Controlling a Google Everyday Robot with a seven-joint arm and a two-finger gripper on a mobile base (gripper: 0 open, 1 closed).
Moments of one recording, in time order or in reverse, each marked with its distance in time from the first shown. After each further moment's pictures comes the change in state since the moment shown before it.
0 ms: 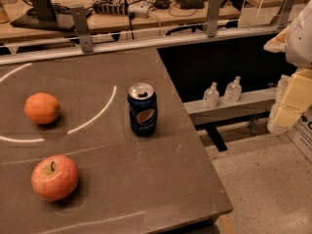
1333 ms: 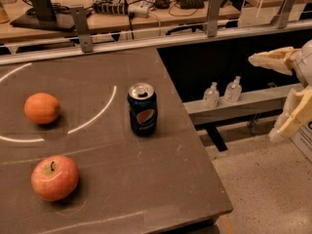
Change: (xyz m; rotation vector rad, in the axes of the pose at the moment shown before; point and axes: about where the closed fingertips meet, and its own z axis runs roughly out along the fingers) arm -0.010 0.009 0.028 -0.150 -0.557 -0.109
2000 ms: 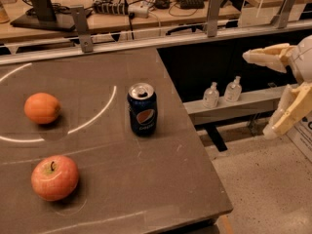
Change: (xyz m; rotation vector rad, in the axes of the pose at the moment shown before) arm -0.020 0.001 0.002 -0.009 -0.081 0.001
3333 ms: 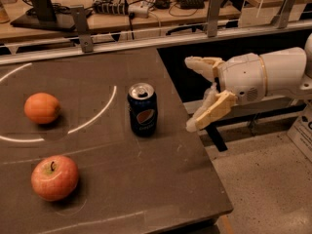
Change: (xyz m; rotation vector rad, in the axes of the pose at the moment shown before) arm -0.061 -0.020 0.110 -0.037 -0.402 0.055
